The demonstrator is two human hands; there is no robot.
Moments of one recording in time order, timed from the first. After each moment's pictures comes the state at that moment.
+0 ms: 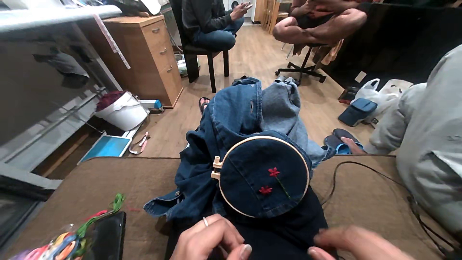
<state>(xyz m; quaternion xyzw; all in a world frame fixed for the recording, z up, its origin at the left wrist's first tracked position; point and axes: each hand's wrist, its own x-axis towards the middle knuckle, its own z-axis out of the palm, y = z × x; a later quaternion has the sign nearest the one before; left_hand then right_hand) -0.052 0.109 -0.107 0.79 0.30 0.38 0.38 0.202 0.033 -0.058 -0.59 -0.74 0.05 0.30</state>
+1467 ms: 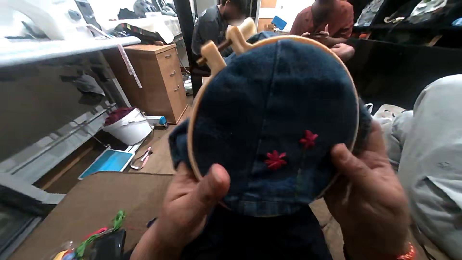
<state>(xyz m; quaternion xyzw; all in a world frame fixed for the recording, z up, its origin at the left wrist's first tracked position) -0.030 0.179 -0.026 0.60 0.00 0.58 0.55 0.197 0.148 -0.013 -0.26 -0.57 0.29 0.72</state>
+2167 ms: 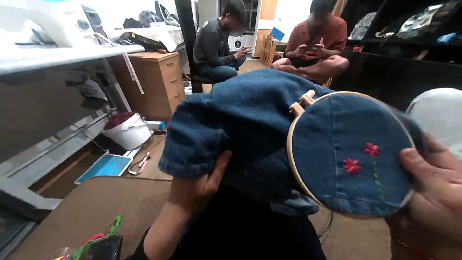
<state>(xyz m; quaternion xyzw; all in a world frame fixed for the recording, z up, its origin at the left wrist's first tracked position) -0.035 0.223 -0.060 0.74 0.33 0.59 0.02 0.278 0.130 -0.013 -0.44 -0.48 0.12 0.75</state>
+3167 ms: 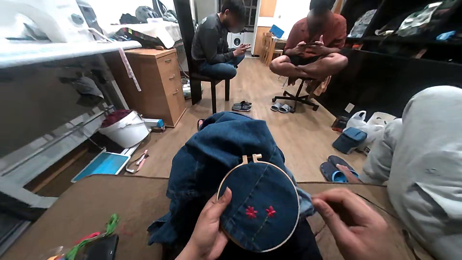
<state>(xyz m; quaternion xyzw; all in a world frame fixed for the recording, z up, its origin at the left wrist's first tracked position) 0.000 0.163 -0.121 0.26 0.21 0.51 0.79 0.253 0.102 -0.087 -0.52 -0.67 0.05 0.53</state>
